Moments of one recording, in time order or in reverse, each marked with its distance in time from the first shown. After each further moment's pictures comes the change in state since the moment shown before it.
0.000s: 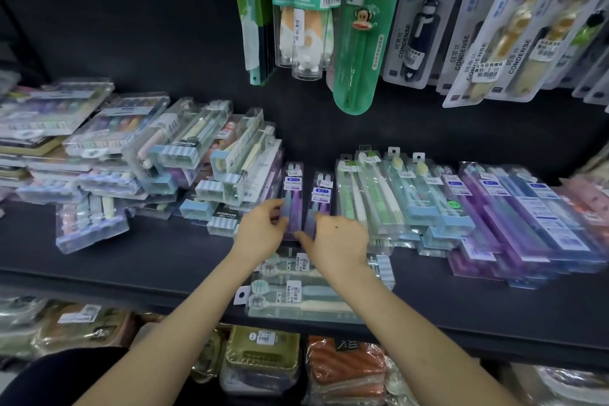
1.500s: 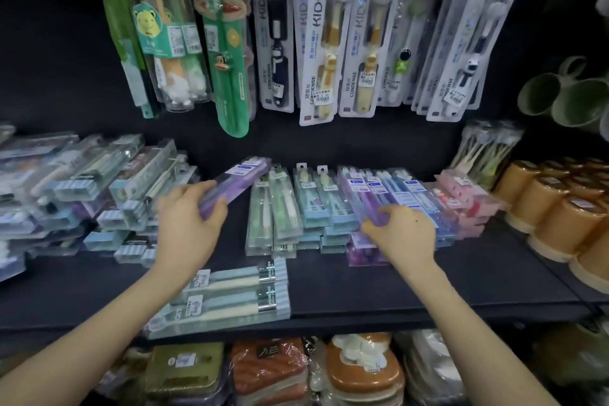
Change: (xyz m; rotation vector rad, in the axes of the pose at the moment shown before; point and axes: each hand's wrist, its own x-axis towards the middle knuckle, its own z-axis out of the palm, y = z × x) left_hand -0.045 0.094 0.010 0.194 0.393 0.335; right_hand -0.060 0.203 -0.100 0.175 0.197 0.491
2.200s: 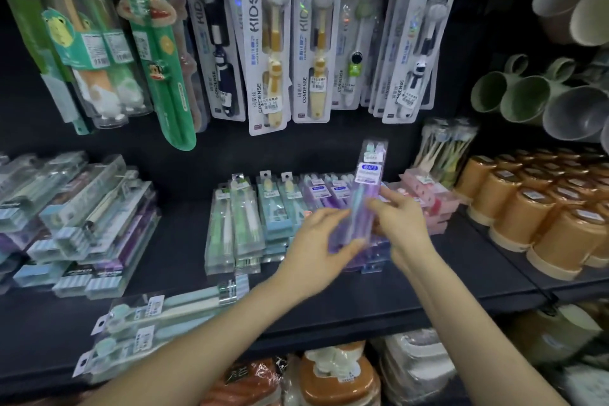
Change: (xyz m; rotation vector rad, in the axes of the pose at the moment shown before) left_hand -0.047 0.137 0.111 -0.369 -0.486 0.408; right_hand 0.026 0.026 -0.029 1.009 -0.089 0.375
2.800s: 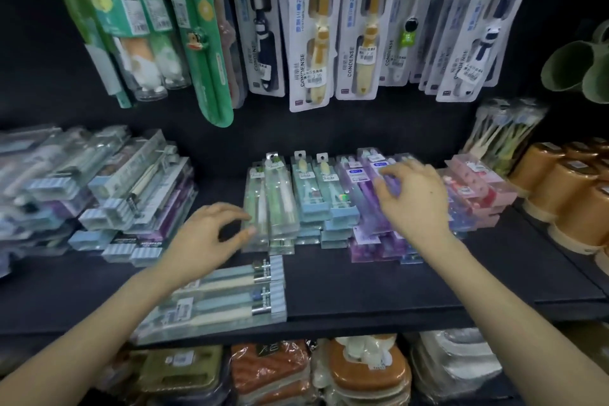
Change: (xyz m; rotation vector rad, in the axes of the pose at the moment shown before) left_hand -0.062 -0.111 -0.129 0.397 -0.083 -0.301; right_hand 0.010 0.006 0.031 -0.904 0.035 -0.654
